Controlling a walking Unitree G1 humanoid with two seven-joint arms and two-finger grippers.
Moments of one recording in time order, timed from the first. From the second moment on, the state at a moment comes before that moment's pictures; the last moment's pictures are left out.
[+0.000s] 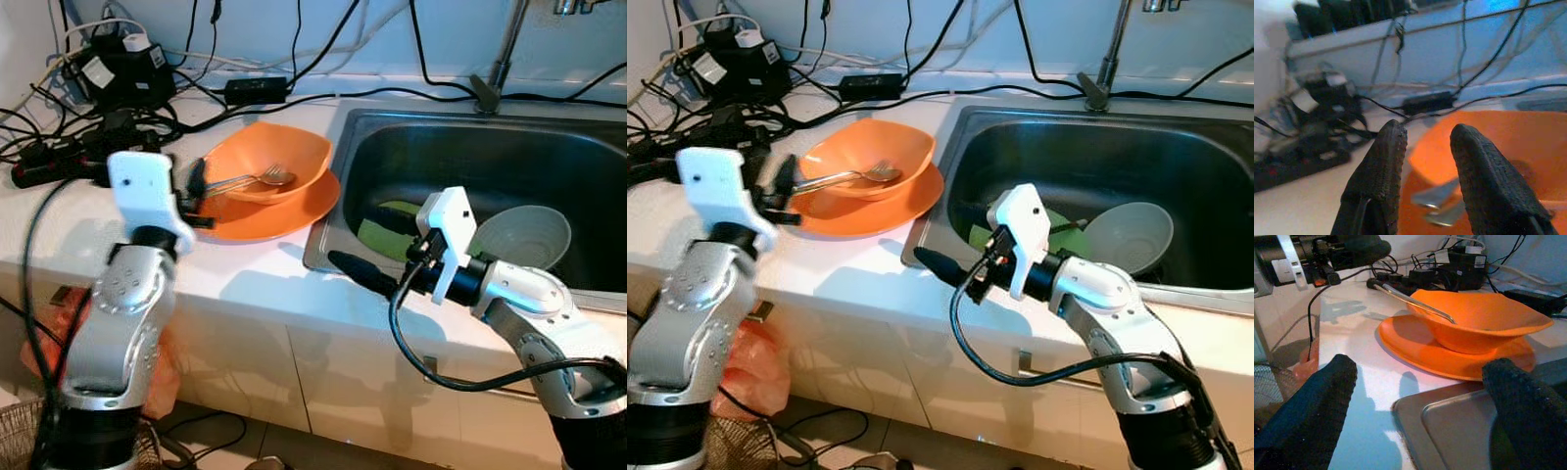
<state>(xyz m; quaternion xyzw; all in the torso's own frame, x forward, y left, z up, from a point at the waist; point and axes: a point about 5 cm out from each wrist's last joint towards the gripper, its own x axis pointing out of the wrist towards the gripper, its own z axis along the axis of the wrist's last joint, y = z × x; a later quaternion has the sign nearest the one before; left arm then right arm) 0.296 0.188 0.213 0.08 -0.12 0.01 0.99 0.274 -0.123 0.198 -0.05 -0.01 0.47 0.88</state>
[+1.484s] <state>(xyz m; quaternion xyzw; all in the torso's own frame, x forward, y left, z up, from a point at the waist) 0.301 0.182 0.163 0.02 -0.09 0.00 1.00 0.275 -0.122 0.193 -0.05 0.00 0.47 0.88</state>
